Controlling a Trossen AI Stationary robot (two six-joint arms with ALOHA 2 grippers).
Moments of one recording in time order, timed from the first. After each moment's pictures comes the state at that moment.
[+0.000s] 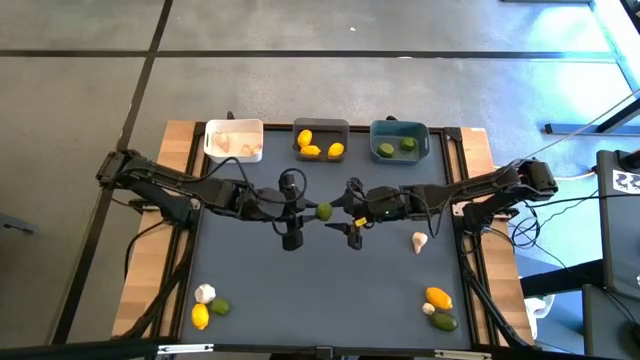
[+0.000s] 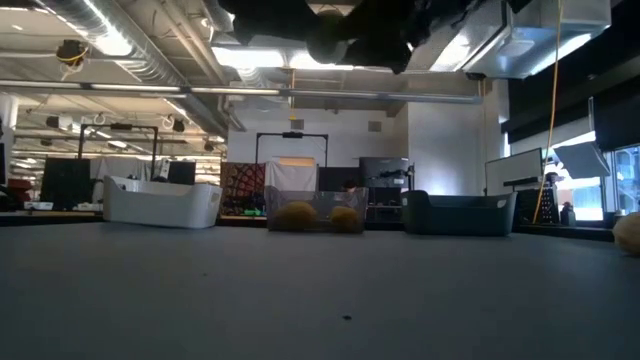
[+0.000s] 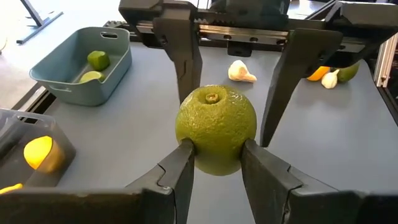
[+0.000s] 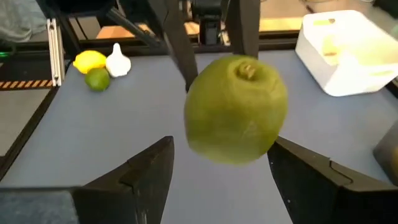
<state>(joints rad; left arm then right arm) -0.19 1.40 1.08 -0.23 -0.36 -0.18 0.15 1.47 1.00 0.05 0.14 0.10</state>
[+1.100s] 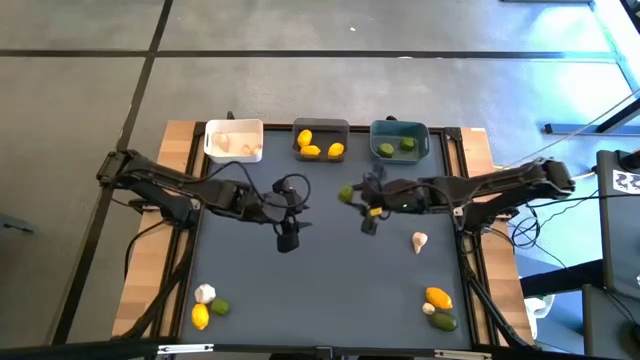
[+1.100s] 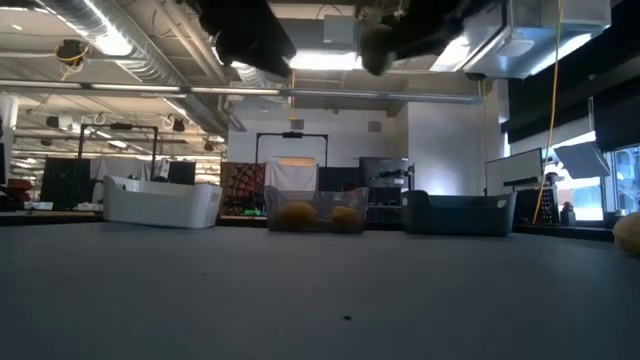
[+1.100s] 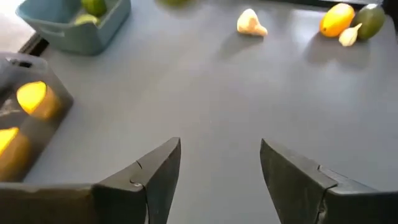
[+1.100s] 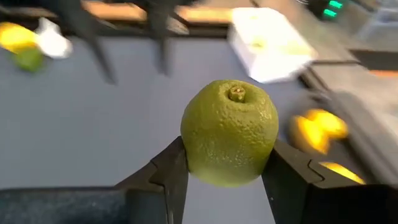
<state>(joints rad) -0.19 1.40 1.06 -0.36 -0.32 -0.27 0.14 1.30 1.00 -0.22 0.36 0.04</state>
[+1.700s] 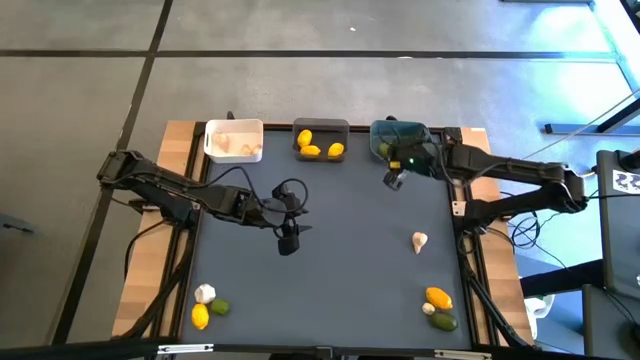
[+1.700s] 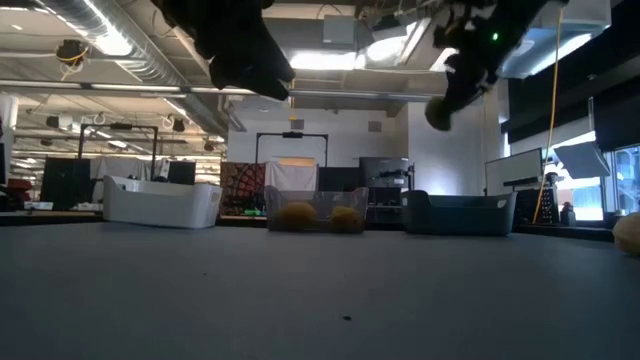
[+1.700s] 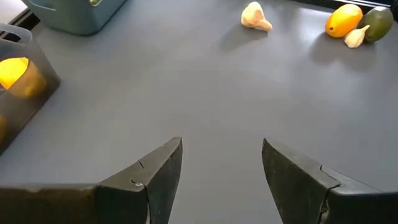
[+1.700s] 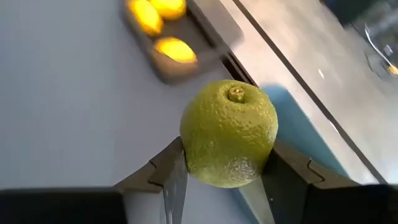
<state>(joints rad) -0.20 1.41 0.94 -0.22 -0.33 -0.35 -0.26 1.15 1.00 -0.71 0.45 0.07</state>
